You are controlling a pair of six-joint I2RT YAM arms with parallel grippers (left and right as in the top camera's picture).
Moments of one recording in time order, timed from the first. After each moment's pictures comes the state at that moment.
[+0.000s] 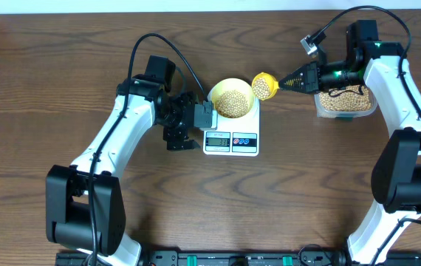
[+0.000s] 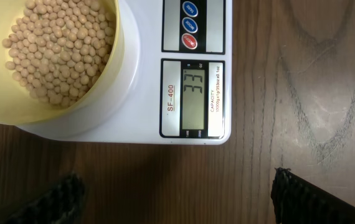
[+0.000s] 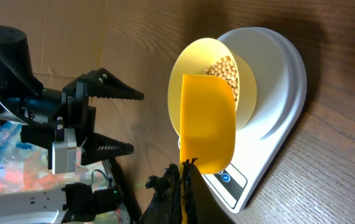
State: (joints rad) left arm -0.23 1.74 1.27 -0.92 0.48 1.37; right arm -0.01 1.99 1.63 -1.01 -1.06 -0.17
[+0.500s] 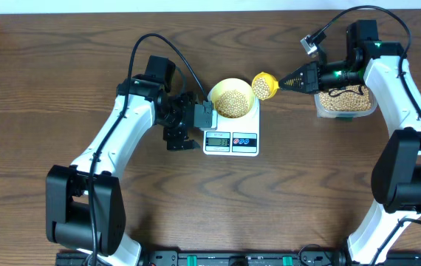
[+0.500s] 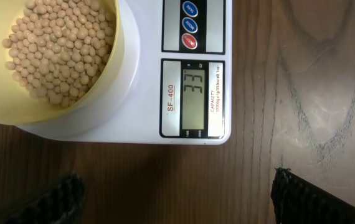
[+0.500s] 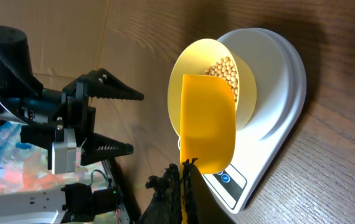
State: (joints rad) left arm -0.23 1.74 1.27 -0.92 0.48 1.37; right arm -0.01 1.99 1.63 -1.00 -1.06 -0.17
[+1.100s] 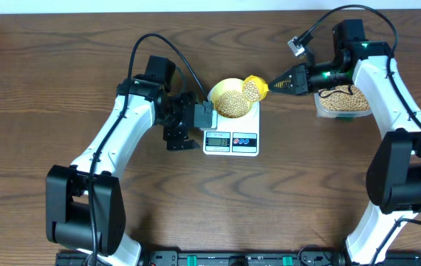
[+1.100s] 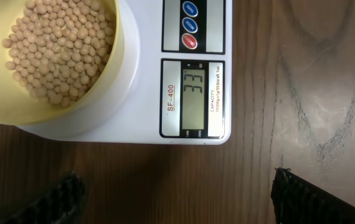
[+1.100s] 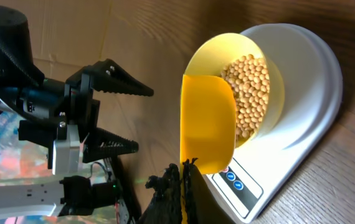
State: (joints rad) left arm -0.23 1.74 1.27 -0.92 0.48 1.37; right arm 0.06 1.99 1.63 -0.98 -1.06 -0.17
